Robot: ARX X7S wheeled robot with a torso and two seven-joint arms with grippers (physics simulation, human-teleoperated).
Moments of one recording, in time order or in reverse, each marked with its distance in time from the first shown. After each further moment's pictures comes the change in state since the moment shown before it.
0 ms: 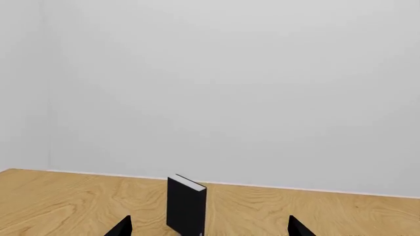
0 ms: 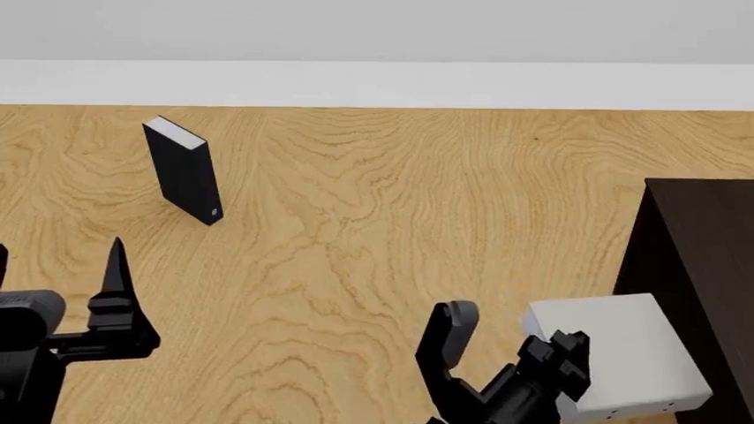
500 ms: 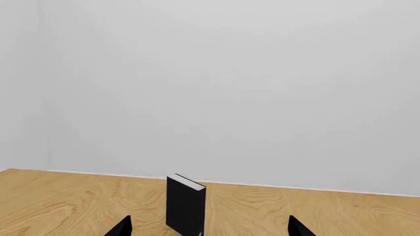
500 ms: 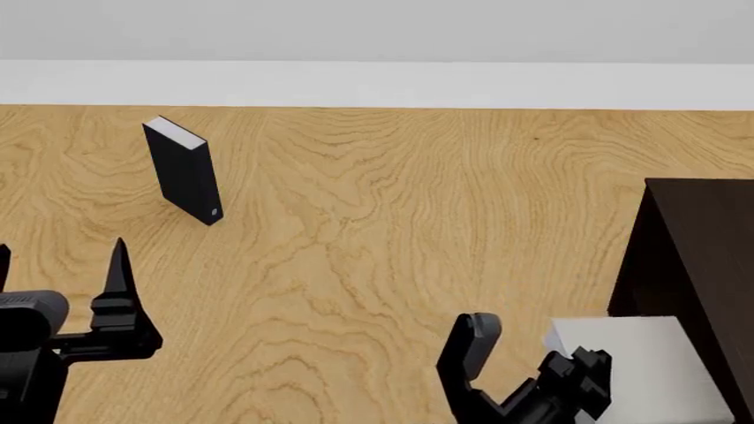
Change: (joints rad) left arm -0.003 -0.004 0.011 -0.003 -0.001 0.002 -0.007; right arm -0.022 0.000 0.031 0.073 -0.010 -0.029 -0.020
